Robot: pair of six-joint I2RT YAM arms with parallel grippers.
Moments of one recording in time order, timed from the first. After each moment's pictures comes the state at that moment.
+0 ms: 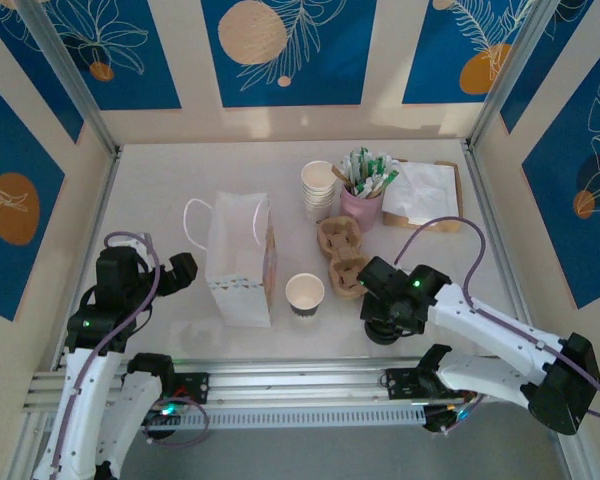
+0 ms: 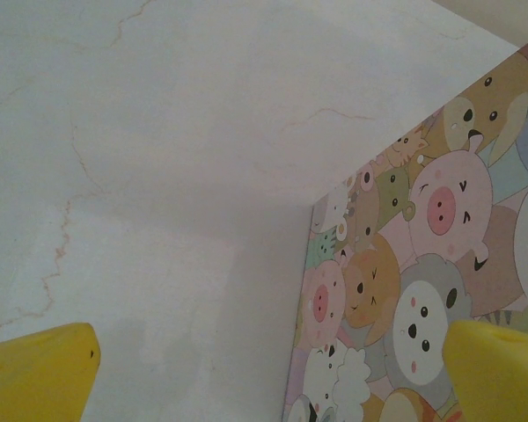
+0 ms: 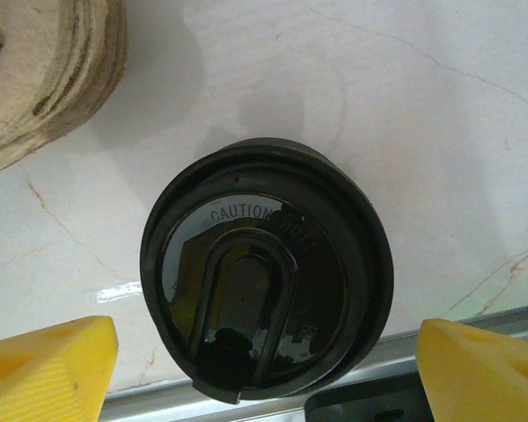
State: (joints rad) left arm -0.09 0.57 0.76 -0.88 0.08 -0.44; right arm 0.81 1.01 0.75 -1.20 0.18 1.06
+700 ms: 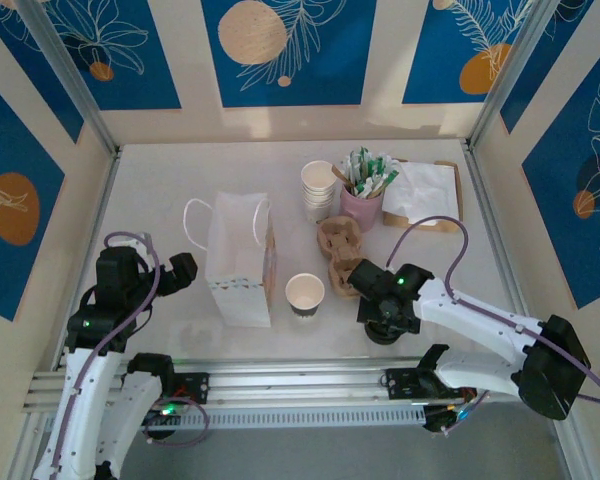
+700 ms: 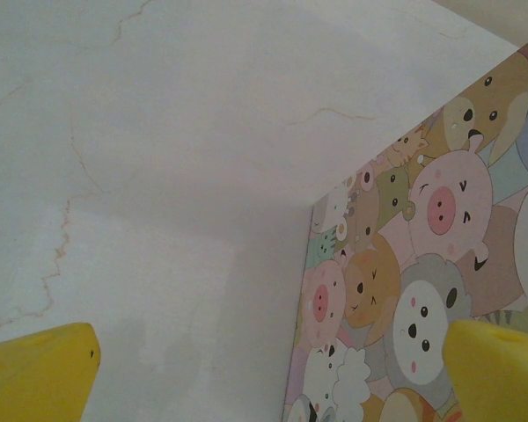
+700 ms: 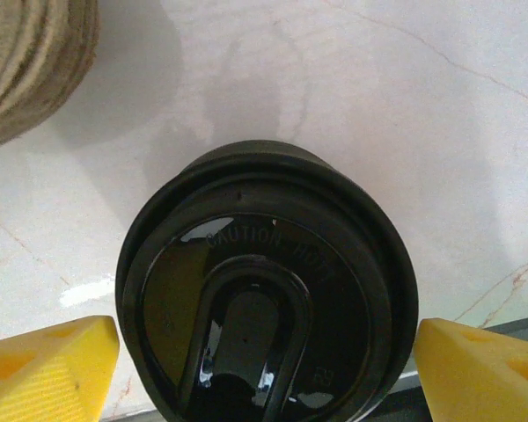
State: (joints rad) left arm -0.09 0.57 0.76 -0.88 0.08 -0.44; right arm 0.83 1.11 0.73 -1.15 0.21 1.06
